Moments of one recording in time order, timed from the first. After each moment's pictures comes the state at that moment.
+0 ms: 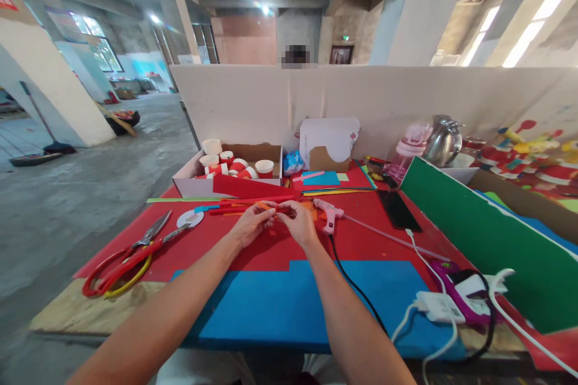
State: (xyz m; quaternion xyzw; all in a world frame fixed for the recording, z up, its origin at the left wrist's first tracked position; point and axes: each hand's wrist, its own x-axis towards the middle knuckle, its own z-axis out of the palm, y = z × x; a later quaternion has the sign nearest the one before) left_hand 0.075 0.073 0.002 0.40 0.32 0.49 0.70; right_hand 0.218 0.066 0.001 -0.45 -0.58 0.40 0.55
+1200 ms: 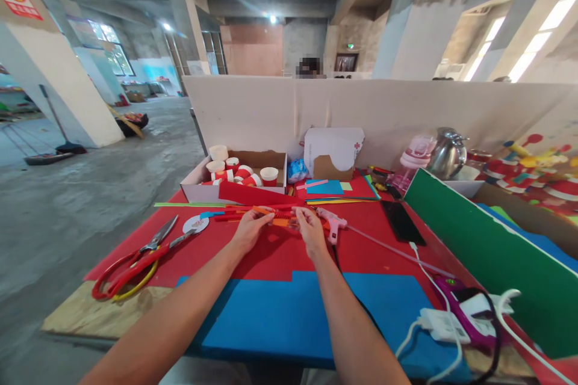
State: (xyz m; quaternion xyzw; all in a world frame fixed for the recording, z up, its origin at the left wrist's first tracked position) left_hand 0.073 0.082 0.000 0.40 0.36 0.58 0.61; right_hand 0.227 0.065 0.002 -0.46 -0.41 0.51 0.60
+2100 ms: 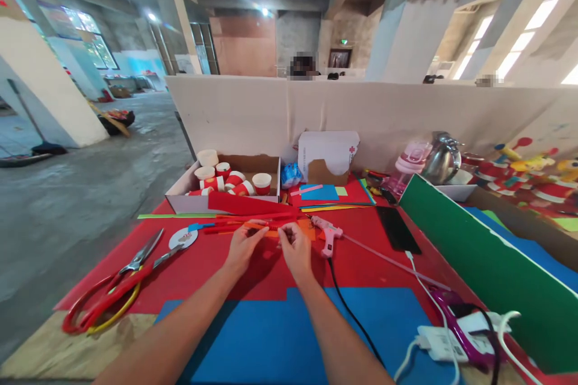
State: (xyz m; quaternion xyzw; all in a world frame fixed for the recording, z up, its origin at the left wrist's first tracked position) left_hand 0.080 0.072 0.003 0.40 0.43 0.60 0.55; right_hand 0.206 0.051 0.002 -0.53 -0.51 0.37 0.57
